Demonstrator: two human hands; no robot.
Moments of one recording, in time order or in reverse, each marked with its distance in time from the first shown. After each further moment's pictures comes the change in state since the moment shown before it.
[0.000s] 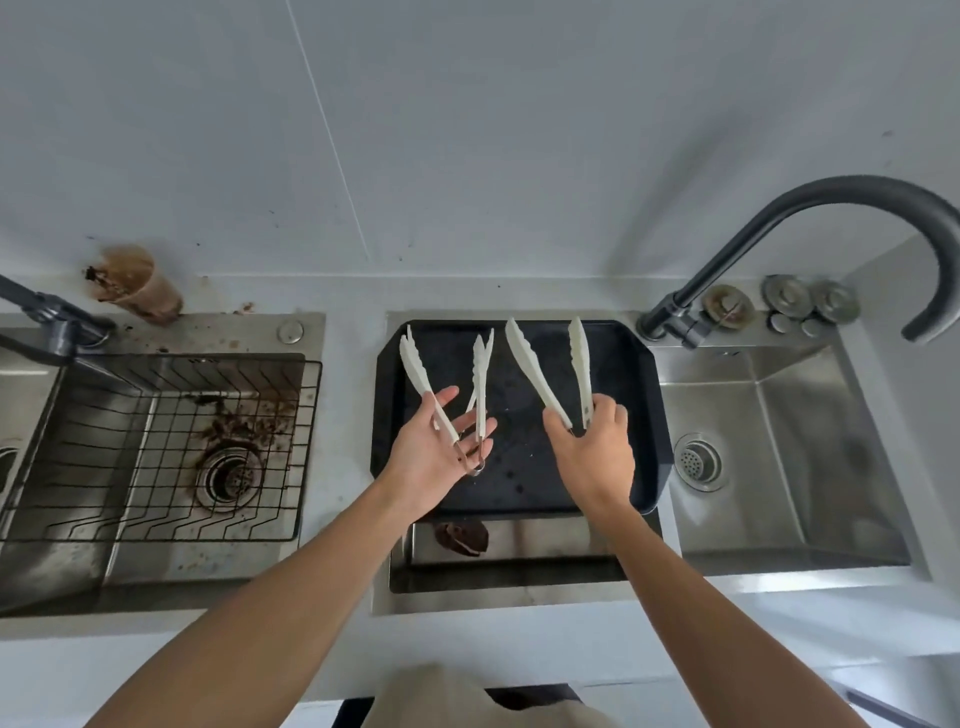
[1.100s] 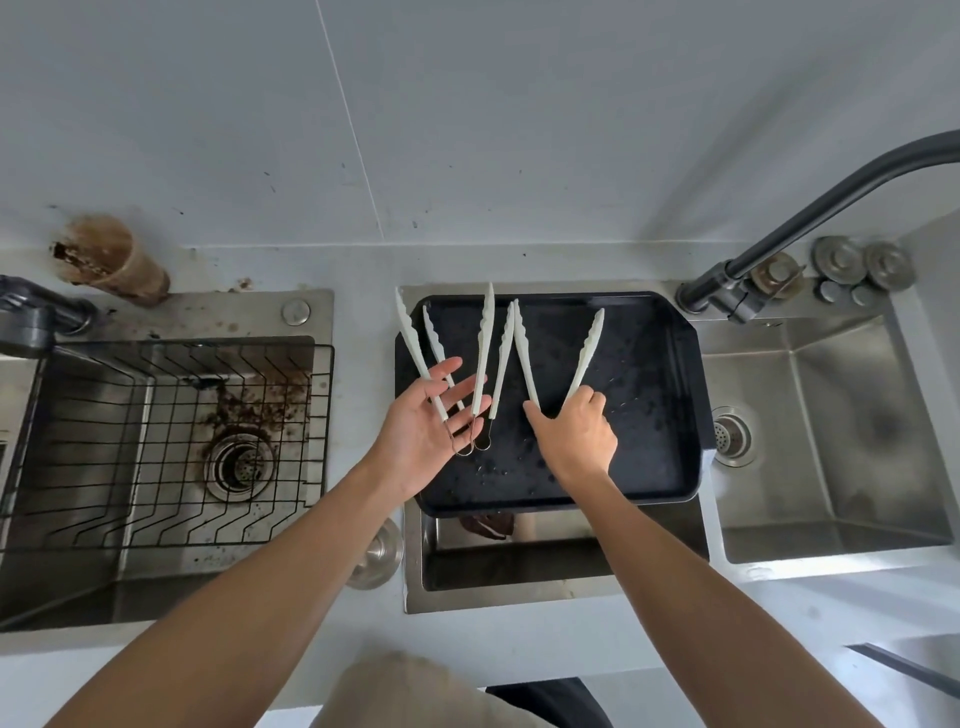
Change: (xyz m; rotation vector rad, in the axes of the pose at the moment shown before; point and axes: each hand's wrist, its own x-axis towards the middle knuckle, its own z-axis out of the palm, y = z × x) left_hand 0.019 0.048 -0.033 0.119 -0.115 -0.013; right_hand 0.023 -0.015 0.090 -0.403 -0.090 0.099
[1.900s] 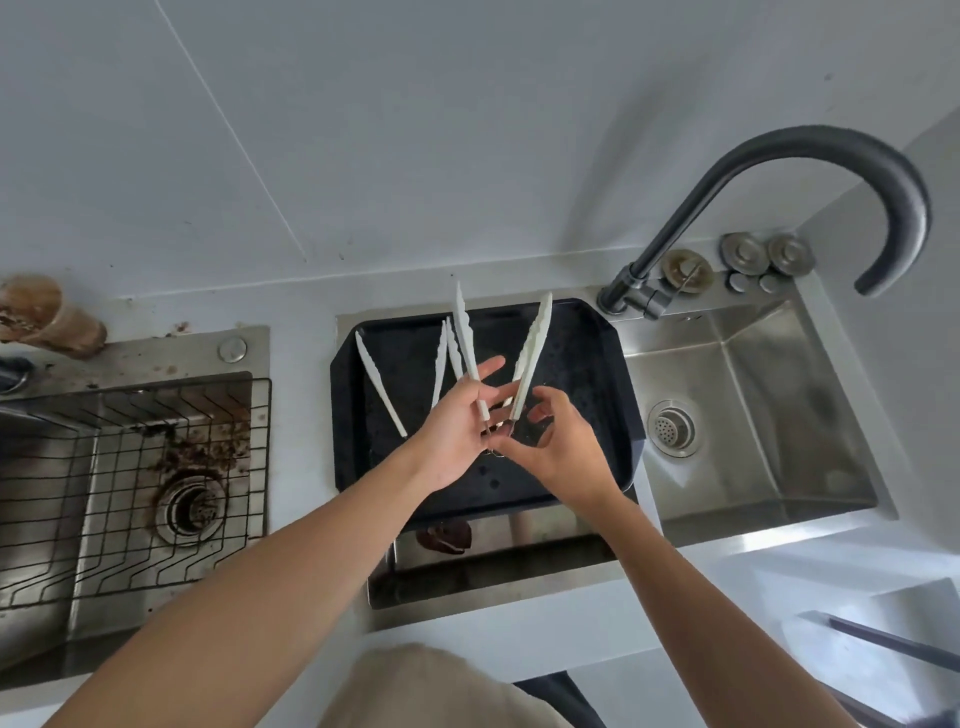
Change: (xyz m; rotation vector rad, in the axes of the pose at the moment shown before) left_hand 0.022 -0.053 0.106 0.397 -0.171 -0.036; right_hand -0.021 0.072 -0.074 0.490 -0.139 -0.294
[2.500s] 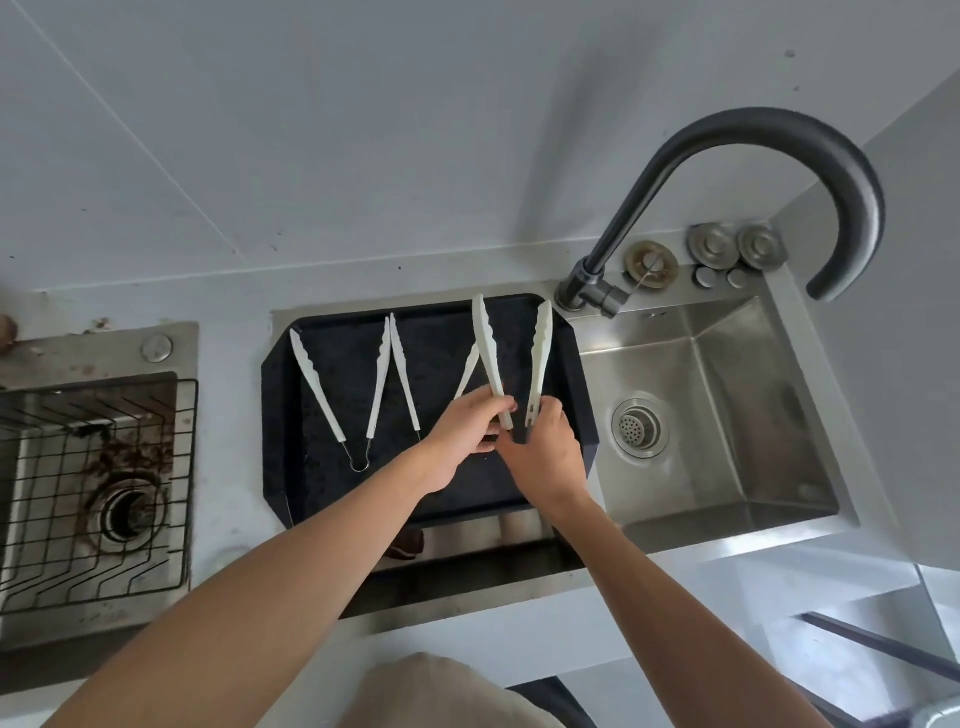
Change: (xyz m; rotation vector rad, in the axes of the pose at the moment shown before) left_hand 0.060 -0.039 0.055 0.468 0.138 -0.077; right_hand 0.019 0.042 -0.022 -0.081 0.051 0.224
